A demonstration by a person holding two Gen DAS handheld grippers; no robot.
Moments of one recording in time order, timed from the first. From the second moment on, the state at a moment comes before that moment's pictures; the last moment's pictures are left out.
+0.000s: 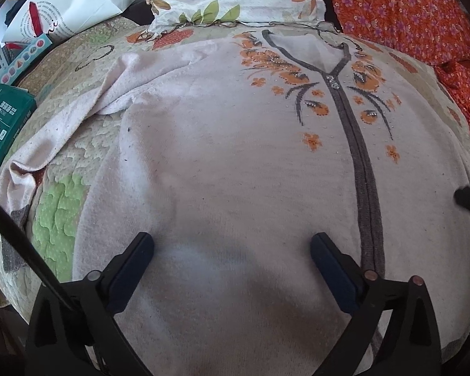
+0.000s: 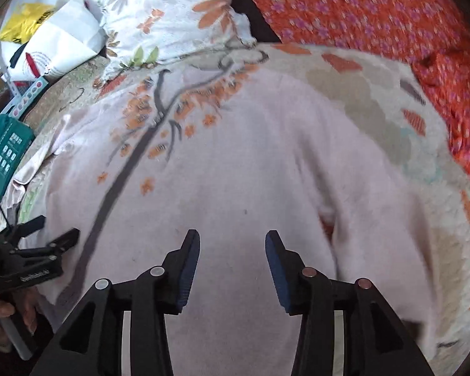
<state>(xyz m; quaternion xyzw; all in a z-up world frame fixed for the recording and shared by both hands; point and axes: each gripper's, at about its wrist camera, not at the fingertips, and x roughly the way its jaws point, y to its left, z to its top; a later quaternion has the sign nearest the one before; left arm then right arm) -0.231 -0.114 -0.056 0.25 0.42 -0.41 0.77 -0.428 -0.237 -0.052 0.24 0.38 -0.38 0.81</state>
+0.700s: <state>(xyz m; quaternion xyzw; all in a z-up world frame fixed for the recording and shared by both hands) -0.231 -0.115 -0.059 0.24 0.41 -0.41 0.78 -0.410 -0.233 -0.070 0.20 0.39 -0.38 0.81</state>
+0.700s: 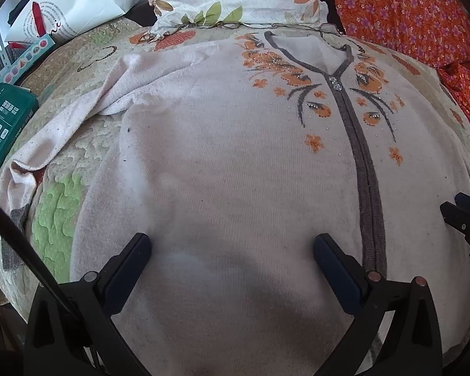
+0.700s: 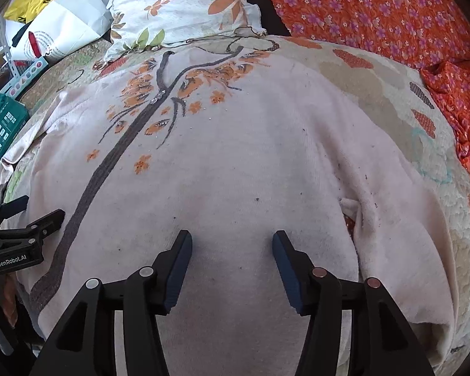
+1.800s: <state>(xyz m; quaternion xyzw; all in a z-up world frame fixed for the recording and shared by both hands) -0.232 -0.114 -0.060 0.25 0.41 -0.41 0.78 -0.410 -0.230 -0.073 0.18 0.39 -0.39 0.81</state>
